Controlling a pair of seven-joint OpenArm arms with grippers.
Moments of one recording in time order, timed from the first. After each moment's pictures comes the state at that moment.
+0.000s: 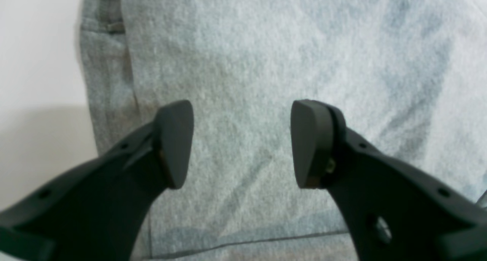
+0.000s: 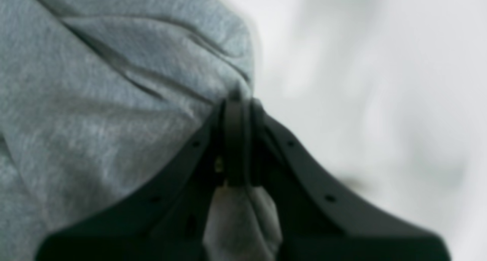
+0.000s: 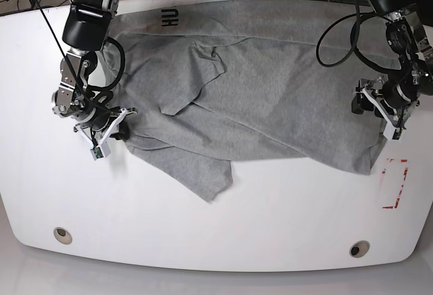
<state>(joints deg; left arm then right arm) -0.5 -18.4 -28.0 94.2 -30.7 -32.0 71.0 12.5 13.8 19.1 63.0 7.5 40.2 -38.0</state>
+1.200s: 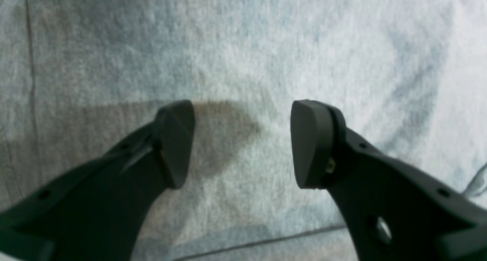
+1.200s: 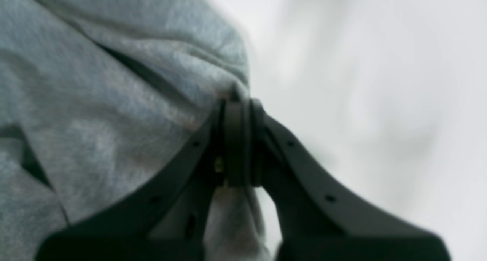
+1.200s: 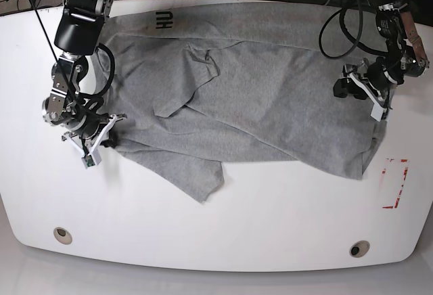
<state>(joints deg) 4.1 -17.0 -26.4 81.6 -34.9 -33.0 61.4 14.6 16.3 18.7 65.0 6.2 40.1 -39.3</state>
